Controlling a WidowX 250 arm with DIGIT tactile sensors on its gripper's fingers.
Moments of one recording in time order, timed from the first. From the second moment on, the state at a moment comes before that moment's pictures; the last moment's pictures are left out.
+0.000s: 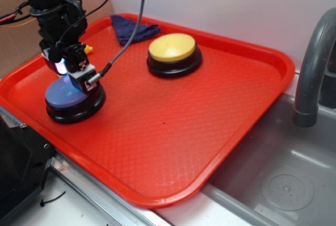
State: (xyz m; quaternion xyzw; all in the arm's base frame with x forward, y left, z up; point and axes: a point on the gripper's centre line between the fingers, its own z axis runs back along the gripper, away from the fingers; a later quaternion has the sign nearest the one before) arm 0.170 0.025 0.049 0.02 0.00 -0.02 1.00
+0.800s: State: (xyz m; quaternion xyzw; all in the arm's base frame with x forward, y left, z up) arm 0.166 0.023 0.092 0.05 0.02 -0.01 1.00
